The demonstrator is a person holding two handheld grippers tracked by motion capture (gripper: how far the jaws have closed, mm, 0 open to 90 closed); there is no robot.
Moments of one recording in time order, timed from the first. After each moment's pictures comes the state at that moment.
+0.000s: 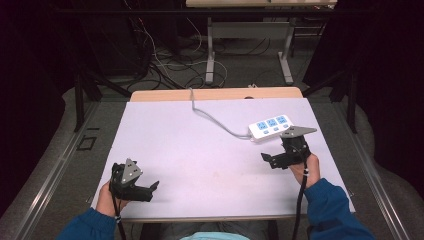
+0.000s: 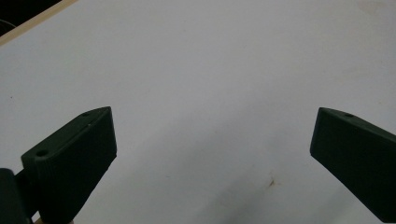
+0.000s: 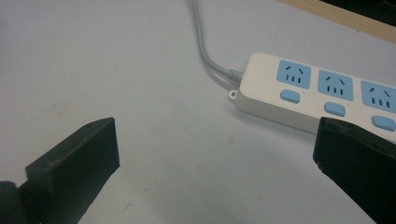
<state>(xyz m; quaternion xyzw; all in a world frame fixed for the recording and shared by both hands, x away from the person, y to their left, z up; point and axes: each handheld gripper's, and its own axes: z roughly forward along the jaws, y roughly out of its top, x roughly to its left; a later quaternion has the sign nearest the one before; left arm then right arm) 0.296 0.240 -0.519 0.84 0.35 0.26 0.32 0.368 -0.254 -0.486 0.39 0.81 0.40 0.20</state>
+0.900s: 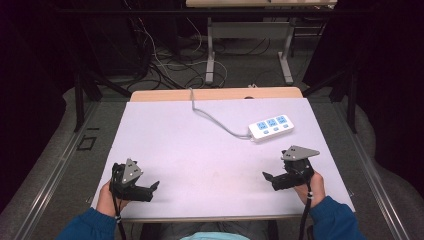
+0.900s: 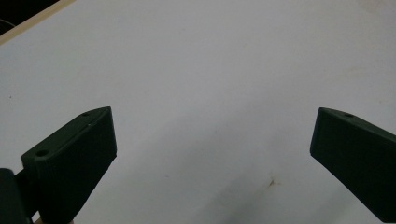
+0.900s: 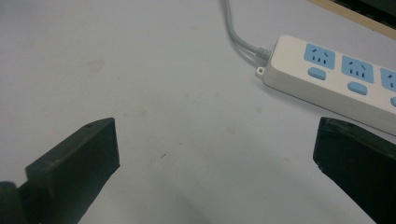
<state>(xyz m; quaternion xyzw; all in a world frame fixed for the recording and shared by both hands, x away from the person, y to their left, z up) 0.296 0.239 -0.520 0.84 0.35 0.26 0.32 0.318 -0.254 -0.500 0.34 0.83 0.39 0.22</state>
